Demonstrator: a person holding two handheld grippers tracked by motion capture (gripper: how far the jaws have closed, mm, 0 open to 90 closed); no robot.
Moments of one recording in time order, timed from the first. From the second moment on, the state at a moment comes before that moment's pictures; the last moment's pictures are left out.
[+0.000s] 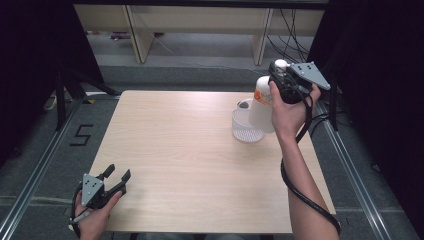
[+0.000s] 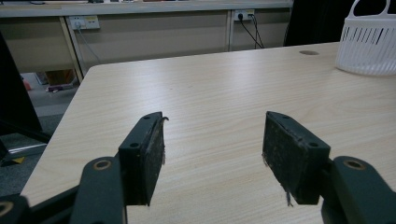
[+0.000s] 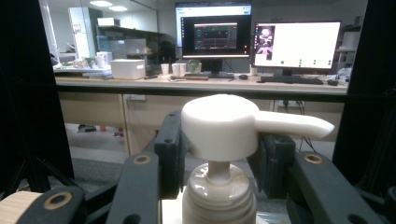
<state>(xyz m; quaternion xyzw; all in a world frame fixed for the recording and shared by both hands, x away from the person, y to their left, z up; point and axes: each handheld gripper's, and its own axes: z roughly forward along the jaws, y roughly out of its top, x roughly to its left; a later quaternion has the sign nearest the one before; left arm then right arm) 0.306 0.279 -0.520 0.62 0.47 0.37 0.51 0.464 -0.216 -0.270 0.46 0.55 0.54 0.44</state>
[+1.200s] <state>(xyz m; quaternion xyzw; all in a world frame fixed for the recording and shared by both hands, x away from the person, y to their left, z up) 0.308 0.279 -0.522 0.61 0.47 0.37 0.52 0.514 -0.201 -0.282 0.48 0.58 0.51 0.42</state>
